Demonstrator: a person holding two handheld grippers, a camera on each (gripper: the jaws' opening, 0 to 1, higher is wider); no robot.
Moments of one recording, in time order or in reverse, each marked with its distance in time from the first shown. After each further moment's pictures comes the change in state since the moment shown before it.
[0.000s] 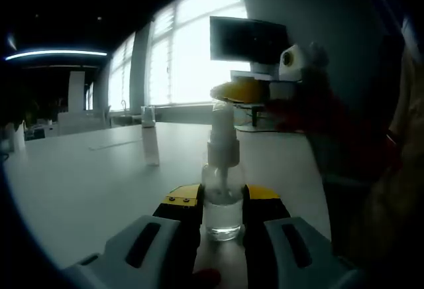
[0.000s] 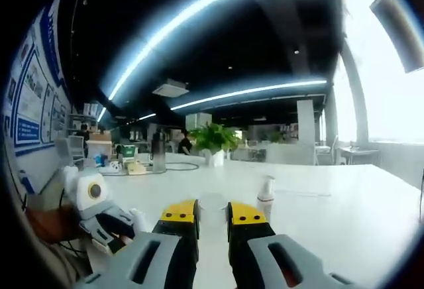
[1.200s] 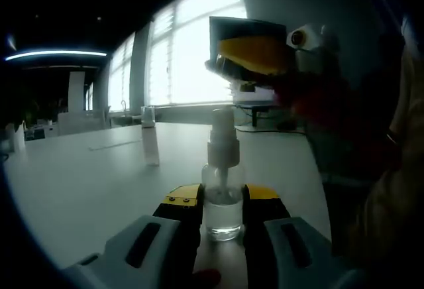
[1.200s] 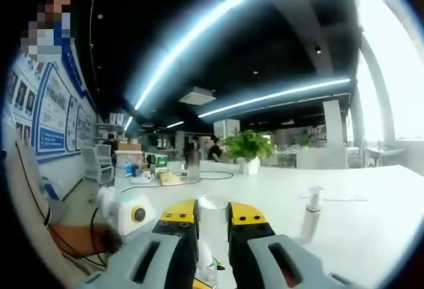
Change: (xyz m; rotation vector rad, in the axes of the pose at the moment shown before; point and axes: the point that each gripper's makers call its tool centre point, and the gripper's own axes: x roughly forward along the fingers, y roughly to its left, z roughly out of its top) left arm 0.000 0.000 0.000 0.002 0.000 -0.001; right arm 0.011 0.069 0.017 0.040 -0.035 0.201
